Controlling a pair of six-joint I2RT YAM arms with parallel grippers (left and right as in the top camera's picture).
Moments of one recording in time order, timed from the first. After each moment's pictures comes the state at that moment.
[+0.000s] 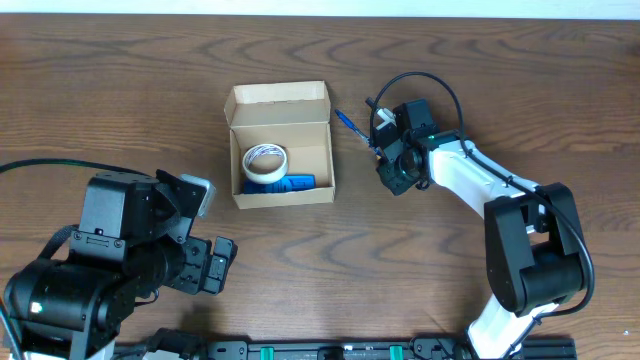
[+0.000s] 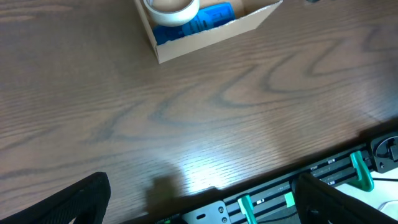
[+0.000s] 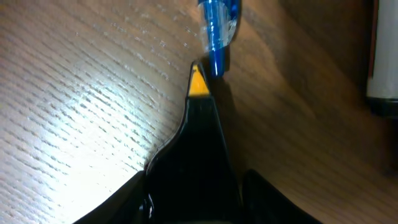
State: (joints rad) left arm -0.22 0.94 1.35 -1.52 0.19 0.04; right arm 0.29 1.88 1.10 -0.53 -0.06 -0.32
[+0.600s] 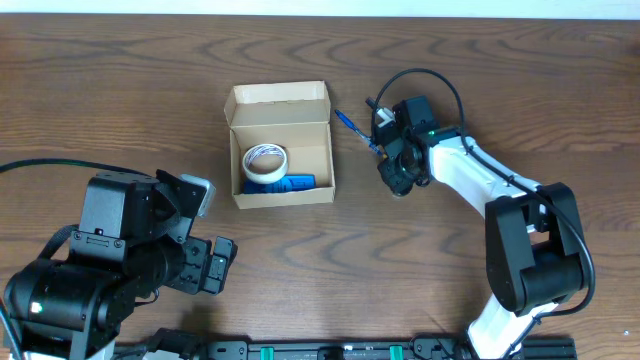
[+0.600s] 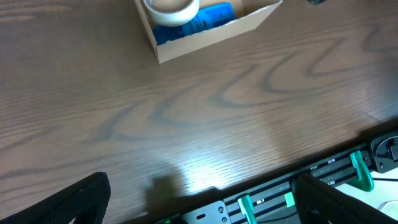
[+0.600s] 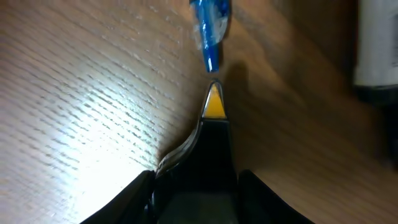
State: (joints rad) left arm -0.22 0.94 1.35 -1.52 0.19 0.04; right arm 0.29 1.88 1.16 -0.61 -0.06 -0.27
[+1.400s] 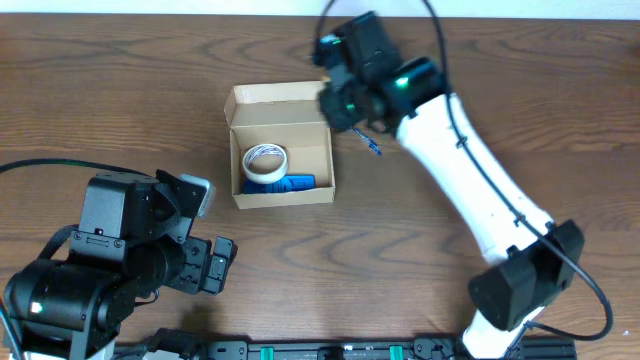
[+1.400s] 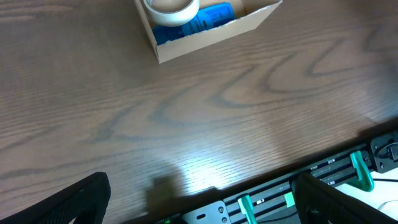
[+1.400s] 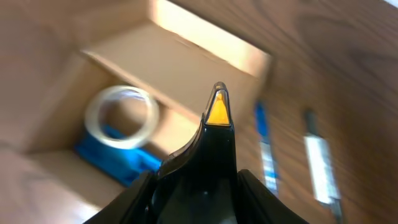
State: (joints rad) left arm -0.22 0.94 1.35 -1.52 0.19 0.04; right arm 0.58 1.87 1.87 -0.98 -0.05 0.02
